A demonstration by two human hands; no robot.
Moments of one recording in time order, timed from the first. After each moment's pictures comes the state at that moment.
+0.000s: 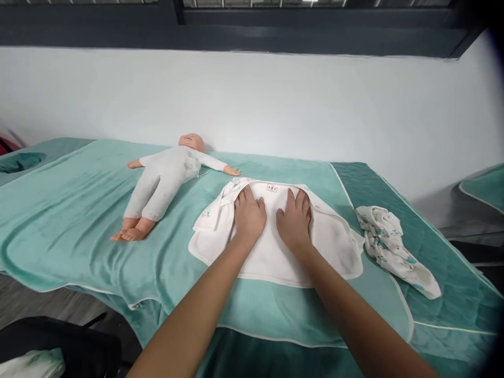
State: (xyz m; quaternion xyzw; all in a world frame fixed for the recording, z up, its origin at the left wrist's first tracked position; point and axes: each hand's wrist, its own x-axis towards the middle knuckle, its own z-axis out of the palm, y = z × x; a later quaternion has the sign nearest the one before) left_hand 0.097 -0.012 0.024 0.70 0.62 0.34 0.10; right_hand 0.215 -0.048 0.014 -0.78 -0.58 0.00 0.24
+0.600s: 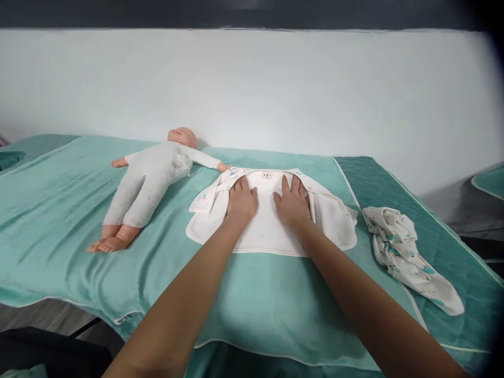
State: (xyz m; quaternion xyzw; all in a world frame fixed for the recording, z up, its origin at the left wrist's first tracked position) left_hand 0.102 0.065 0.003 0.74 0.62 0.25 0.03; right_hand 0.249 0.022 -0.002 -0.76 -0.63 -0.05 0.18
